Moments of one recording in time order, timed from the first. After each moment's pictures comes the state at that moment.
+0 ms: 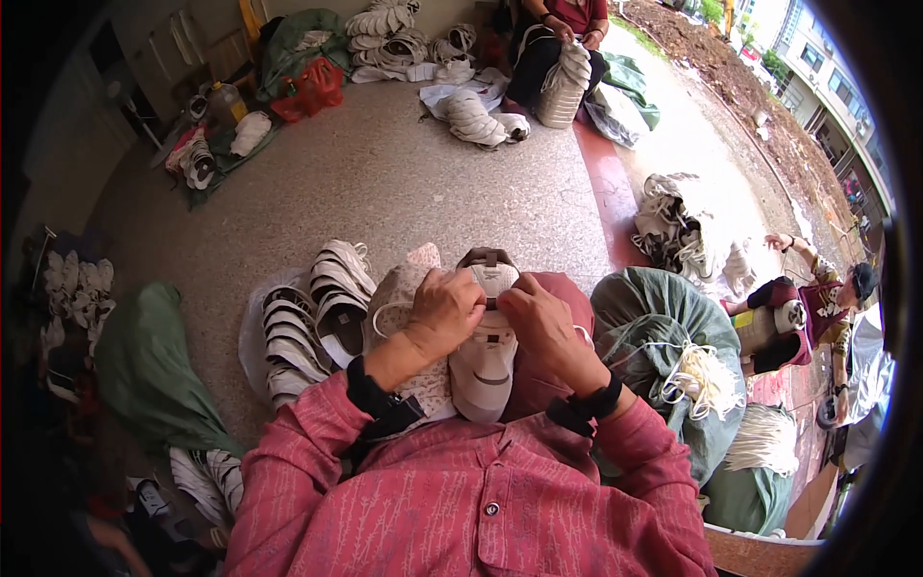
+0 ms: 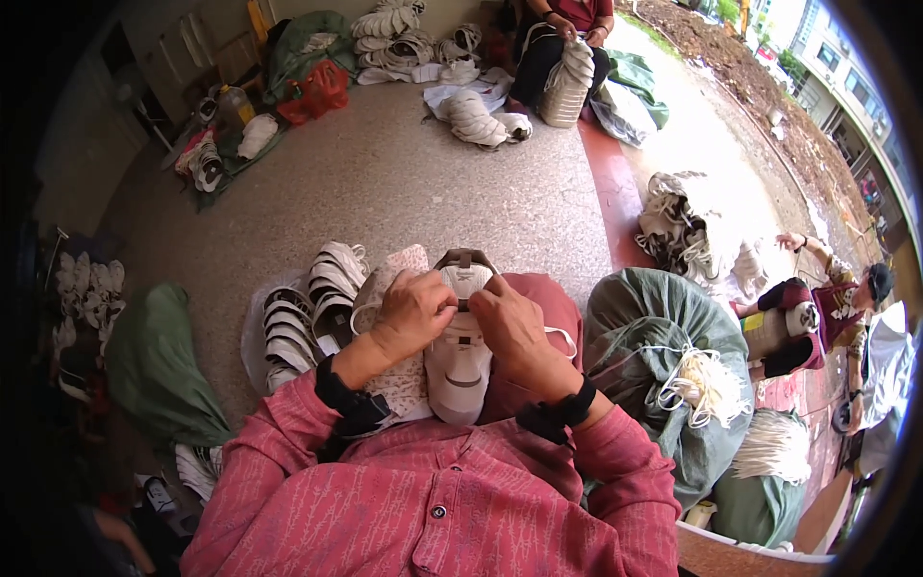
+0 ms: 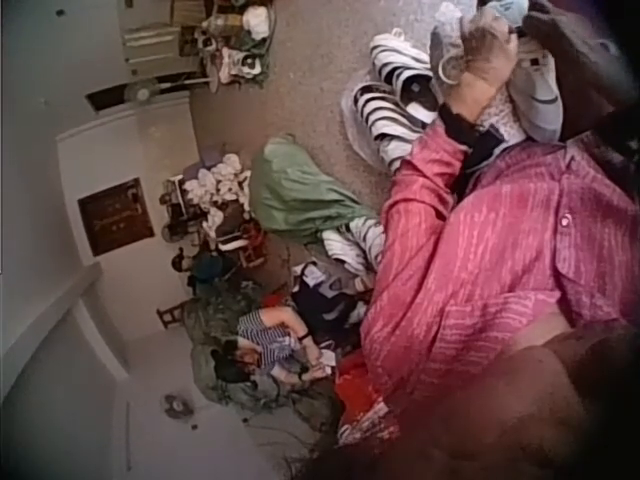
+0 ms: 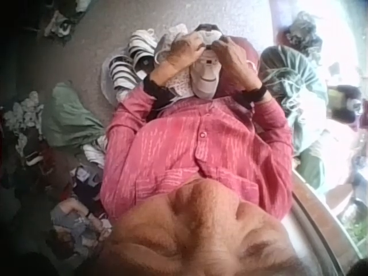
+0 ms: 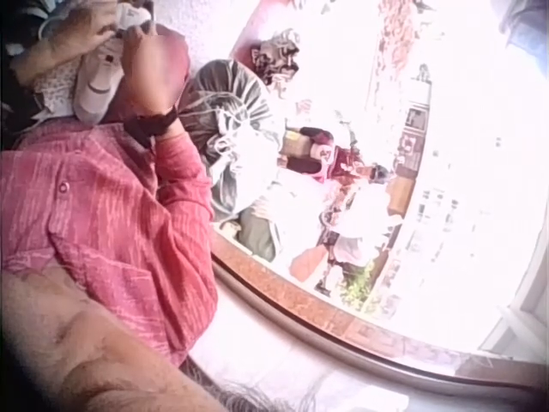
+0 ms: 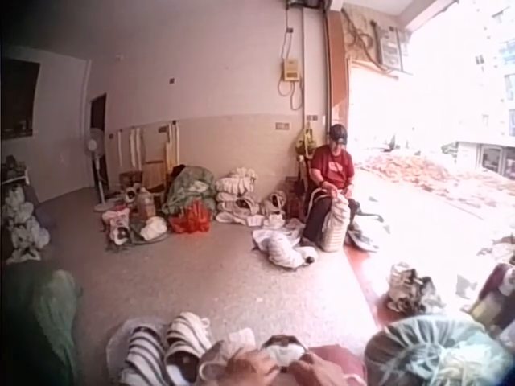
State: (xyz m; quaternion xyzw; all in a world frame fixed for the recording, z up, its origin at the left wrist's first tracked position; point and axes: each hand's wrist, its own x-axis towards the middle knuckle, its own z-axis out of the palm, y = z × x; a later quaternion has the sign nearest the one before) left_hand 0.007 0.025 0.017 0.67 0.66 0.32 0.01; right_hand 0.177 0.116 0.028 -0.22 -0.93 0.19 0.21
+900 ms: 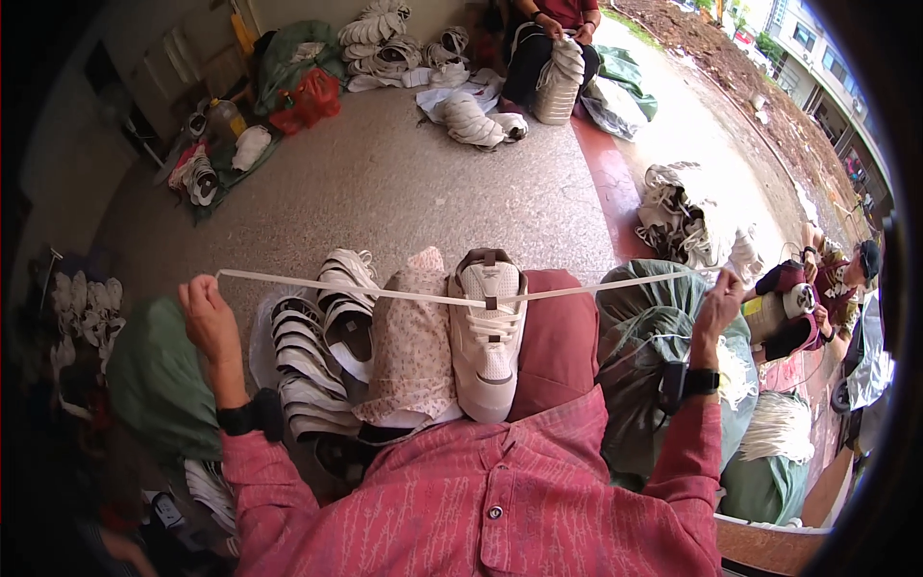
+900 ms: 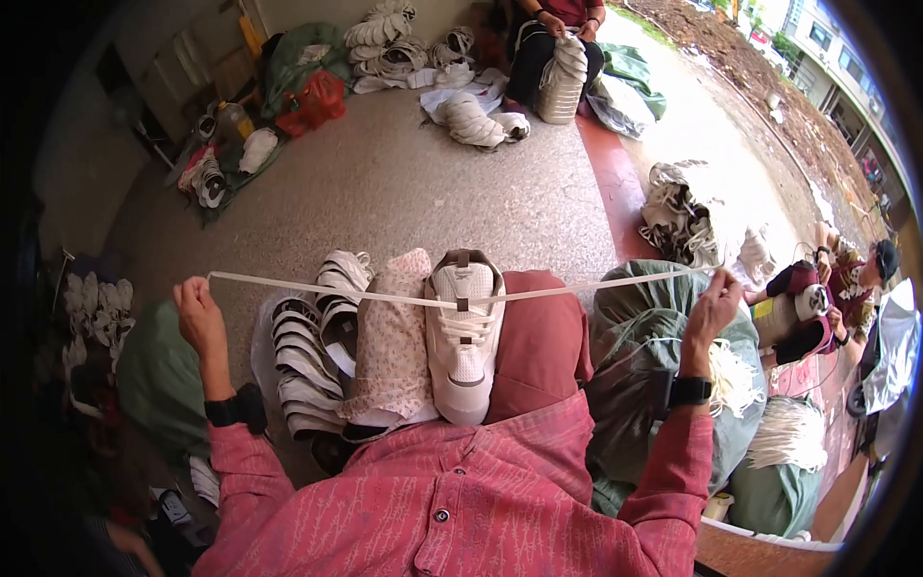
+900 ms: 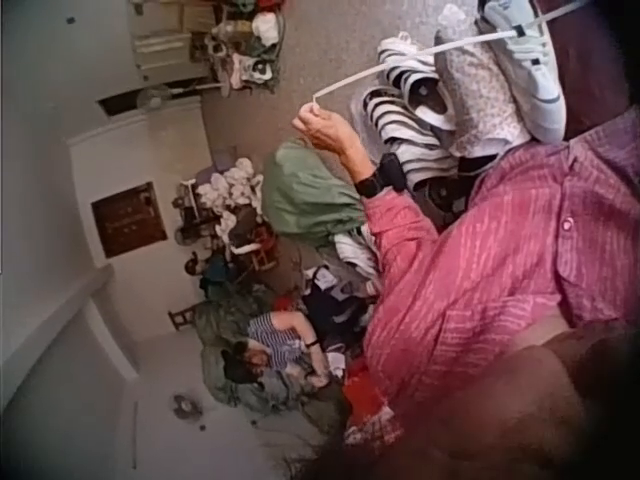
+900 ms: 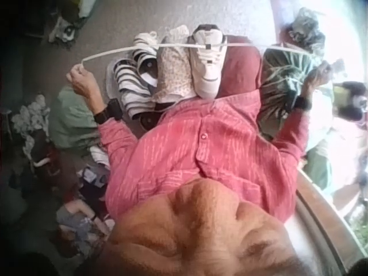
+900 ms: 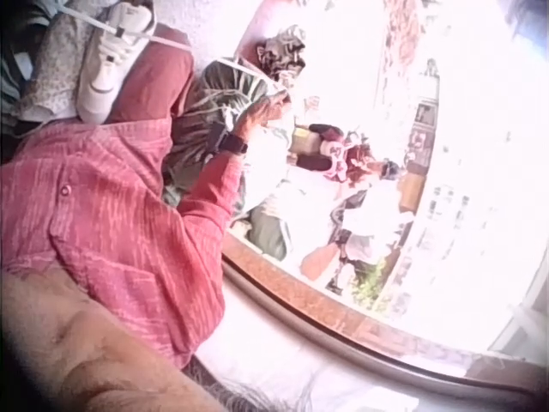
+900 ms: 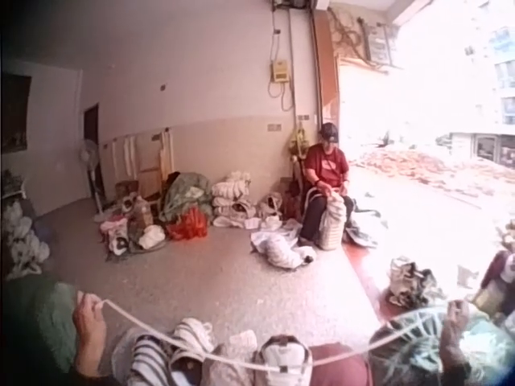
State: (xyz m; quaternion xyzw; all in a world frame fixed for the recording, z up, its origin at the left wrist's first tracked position) left_hand -0.189 -0.141 0.070 0.27 0.86 0.27 -0.35; right_hand 0.400 0.265 0.006 -0.55 -0.53 0.16 0.62
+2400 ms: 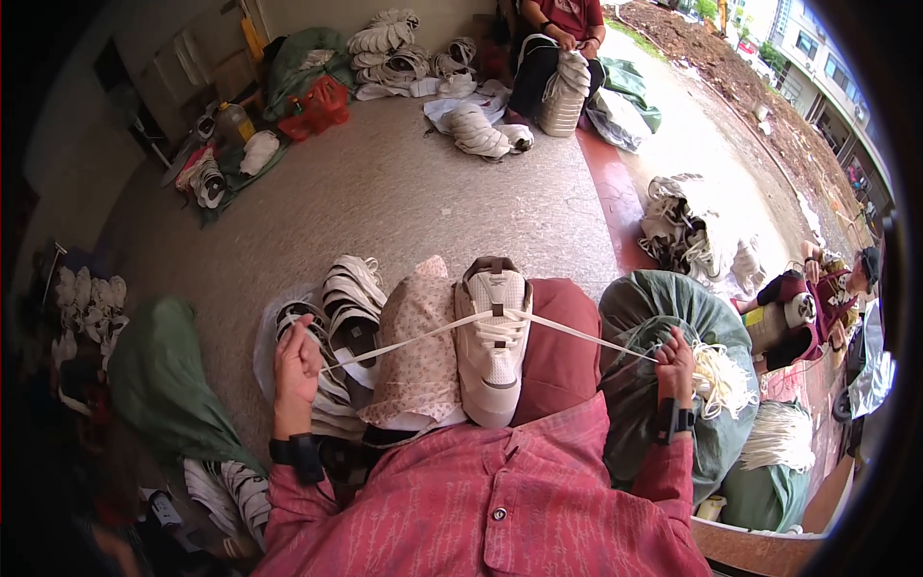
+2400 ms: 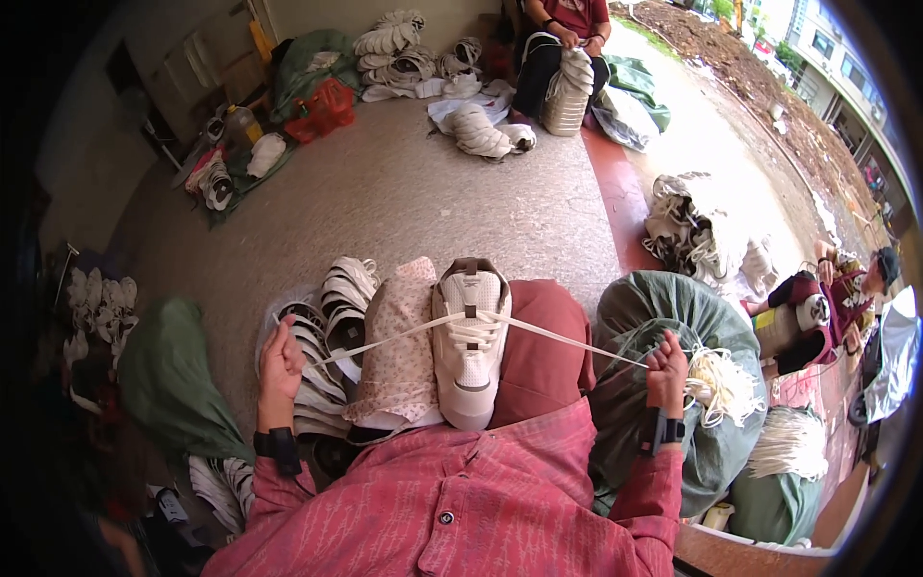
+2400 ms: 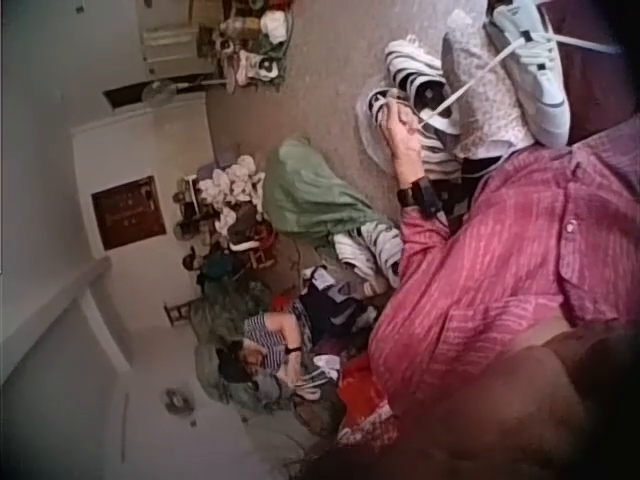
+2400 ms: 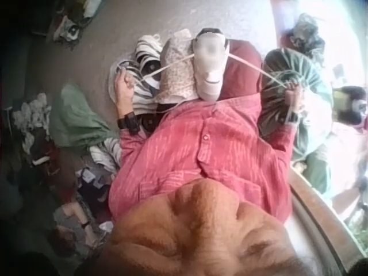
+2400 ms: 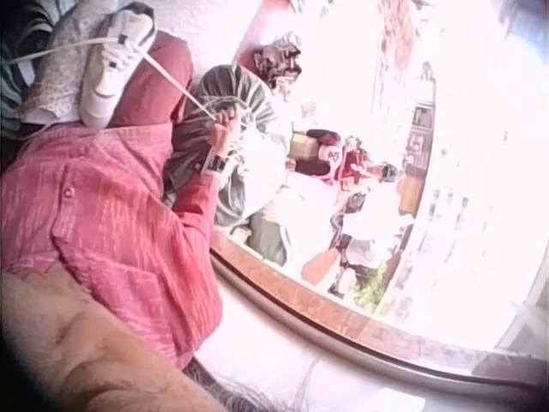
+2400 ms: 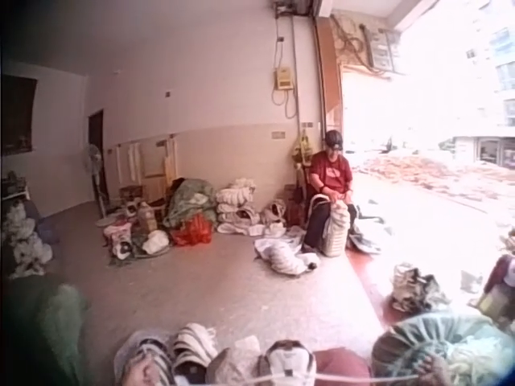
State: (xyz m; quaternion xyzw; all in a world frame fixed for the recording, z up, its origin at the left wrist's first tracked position) left_hand -0.125 -0.150 -0.024 0.07 0.38 0.83 0.39; right_hand 0.422 0.218 -0.096 -0.43 -0.16 0.69 0.56
